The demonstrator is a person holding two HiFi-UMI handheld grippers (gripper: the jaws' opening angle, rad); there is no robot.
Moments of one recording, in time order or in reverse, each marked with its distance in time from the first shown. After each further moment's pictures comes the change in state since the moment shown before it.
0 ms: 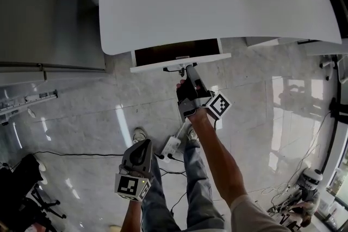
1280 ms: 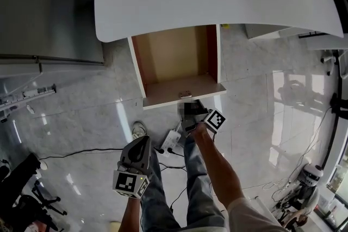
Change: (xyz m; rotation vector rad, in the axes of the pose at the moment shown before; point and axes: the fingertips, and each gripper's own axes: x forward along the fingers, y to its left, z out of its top) left arm -0.006 -0.002 -0.021 -0.012 0.020 -0.006; right arm -0.117 -0.099 -0.031 0.003 0.036 -0.231
